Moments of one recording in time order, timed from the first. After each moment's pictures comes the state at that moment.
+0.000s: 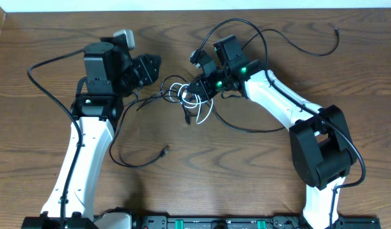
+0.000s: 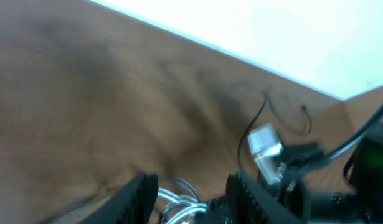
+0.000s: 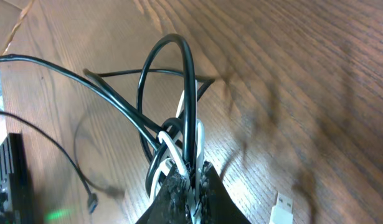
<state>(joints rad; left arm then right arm) -0.03 1.38 1.09 -0.29 0.41 -0.43 0.50 2.06 1.53 -0.42 -0.66 0.03</state>
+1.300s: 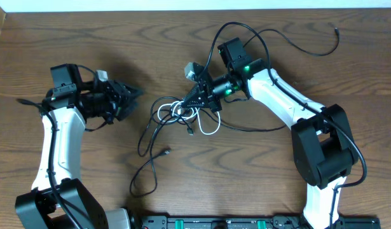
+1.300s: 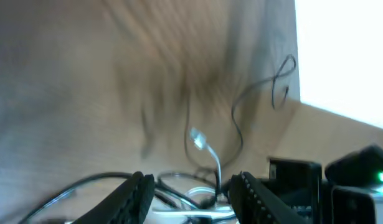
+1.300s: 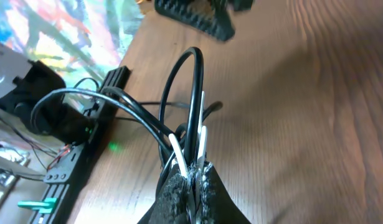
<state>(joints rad) 0.28 1.52 1.09 -0.78 0.82 -0.61 0.48 2.06 1.52 -0.56 -1.18 -0.65</state>
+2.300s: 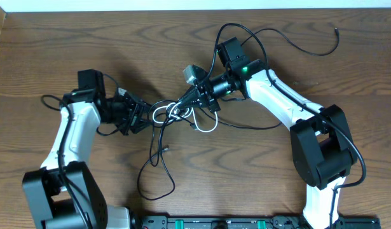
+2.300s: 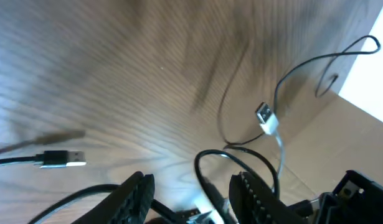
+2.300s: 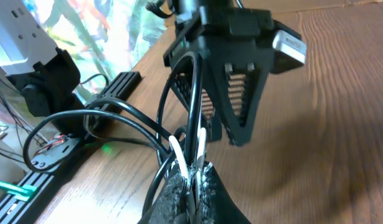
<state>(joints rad) 0.17 1.61 1.04 -0.86 0.77 -0.73 0.50 2.06 1.52 -0.51 -1.28 -0.82</state>
